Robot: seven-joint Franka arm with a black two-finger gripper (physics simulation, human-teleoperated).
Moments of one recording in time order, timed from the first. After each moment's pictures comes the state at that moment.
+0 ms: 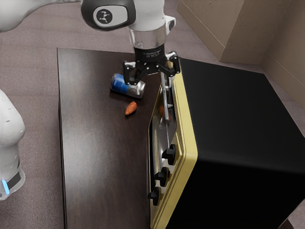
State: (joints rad) arm 0.46 -0.60 -0.60 -1.90 -0.26 1.72 -1.67
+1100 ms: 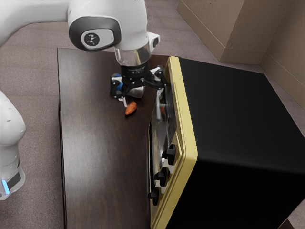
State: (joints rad) arm 0.48 -0.78 -0.61 -2.13 -0.35 1.79 -1.60
